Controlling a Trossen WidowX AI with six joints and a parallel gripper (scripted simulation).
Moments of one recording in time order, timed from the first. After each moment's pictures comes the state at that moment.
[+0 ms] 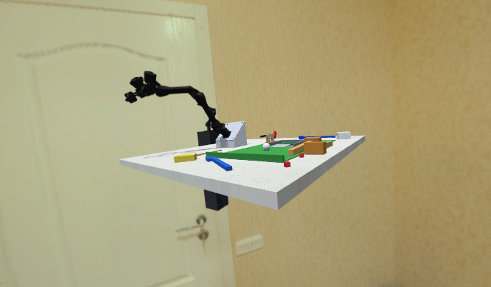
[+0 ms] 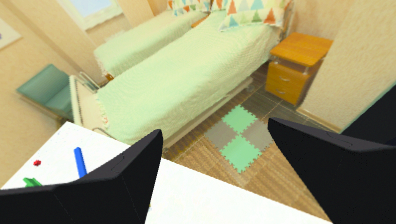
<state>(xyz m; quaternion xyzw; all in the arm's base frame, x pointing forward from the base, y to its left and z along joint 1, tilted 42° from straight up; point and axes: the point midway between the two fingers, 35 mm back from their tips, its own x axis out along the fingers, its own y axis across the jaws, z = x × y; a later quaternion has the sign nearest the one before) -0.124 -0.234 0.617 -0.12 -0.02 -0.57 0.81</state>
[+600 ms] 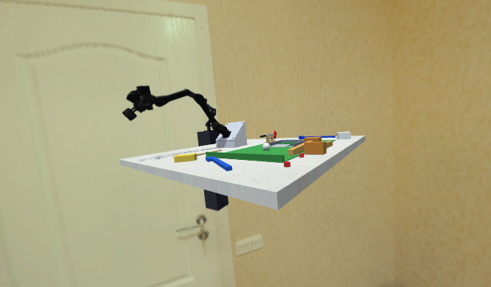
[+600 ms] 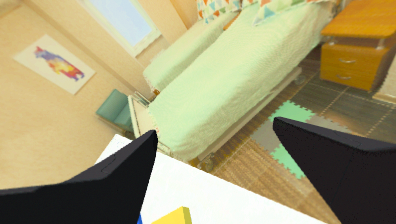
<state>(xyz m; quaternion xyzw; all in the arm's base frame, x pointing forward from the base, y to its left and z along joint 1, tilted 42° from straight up) -0.065 -0.322 0.583 -0.06 -0.10 -0.47 0.87</state>
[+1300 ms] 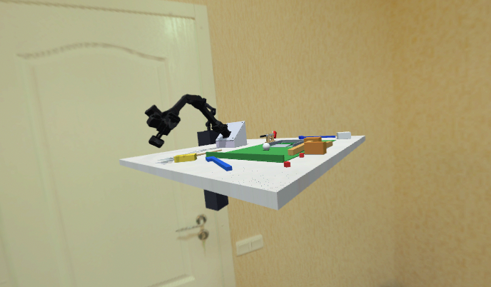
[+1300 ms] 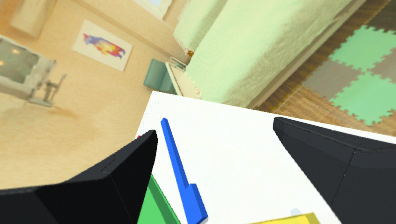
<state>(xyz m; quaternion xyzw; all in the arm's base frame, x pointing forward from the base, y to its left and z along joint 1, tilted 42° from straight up) 0.134 -0.422 0.456 0.10 -0.05 -0.36 0.93</state>
